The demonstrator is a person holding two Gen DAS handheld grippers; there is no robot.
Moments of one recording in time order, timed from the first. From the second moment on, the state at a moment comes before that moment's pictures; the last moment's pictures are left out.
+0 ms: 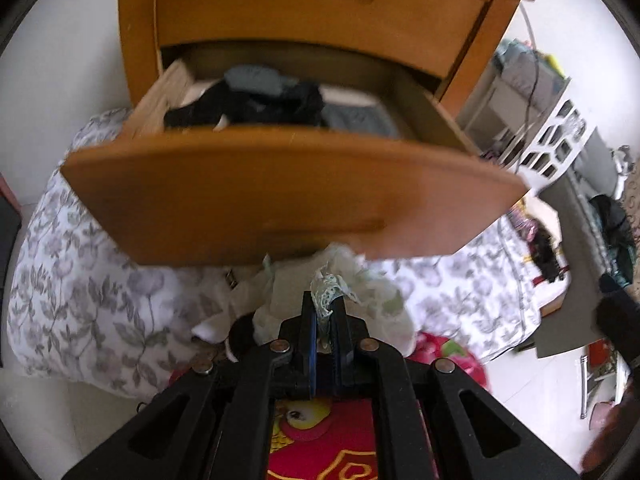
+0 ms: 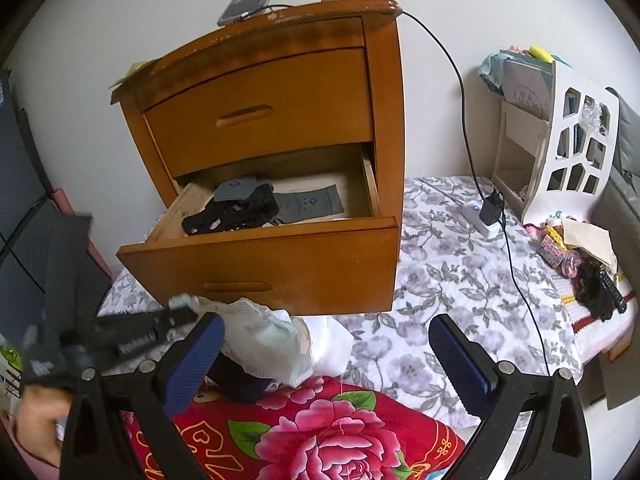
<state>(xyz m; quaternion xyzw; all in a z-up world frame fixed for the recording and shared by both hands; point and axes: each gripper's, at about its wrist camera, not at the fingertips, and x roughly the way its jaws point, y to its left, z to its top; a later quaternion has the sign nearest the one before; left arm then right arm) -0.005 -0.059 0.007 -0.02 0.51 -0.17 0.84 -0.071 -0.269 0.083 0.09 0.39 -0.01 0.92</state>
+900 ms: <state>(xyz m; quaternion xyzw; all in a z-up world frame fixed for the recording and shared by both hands) -0.008 -0.050 -0.059 0.02 0.56 -0.12 0.82 -0.063 -0.257 0.072 0.08 0.41 0.00 0.91</state>
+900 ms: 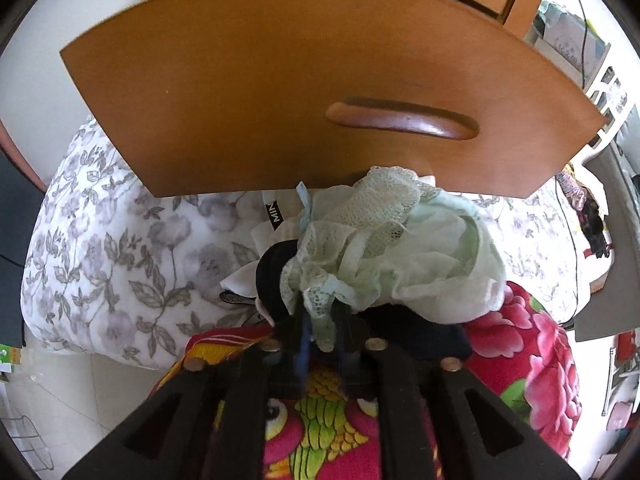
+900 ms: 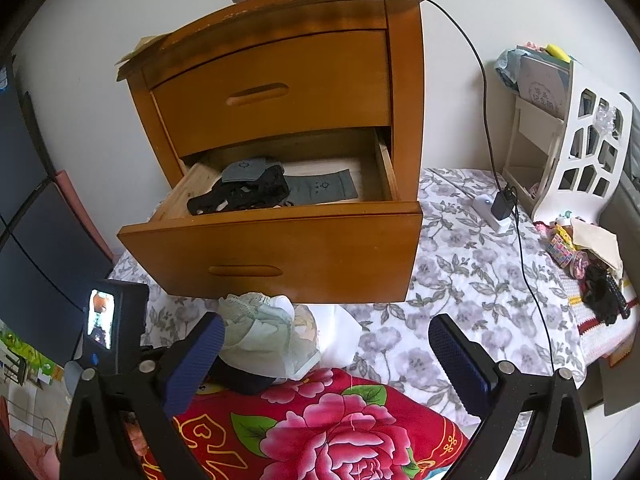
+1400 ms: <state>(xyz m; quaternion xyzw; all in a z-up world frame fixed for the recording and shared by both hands) -0.035 -0.040 0.021 0.00 0.46 -0.13 0.88 -0.060 -0.251 0.070 0.07 0.41 0.01 0.91</state>
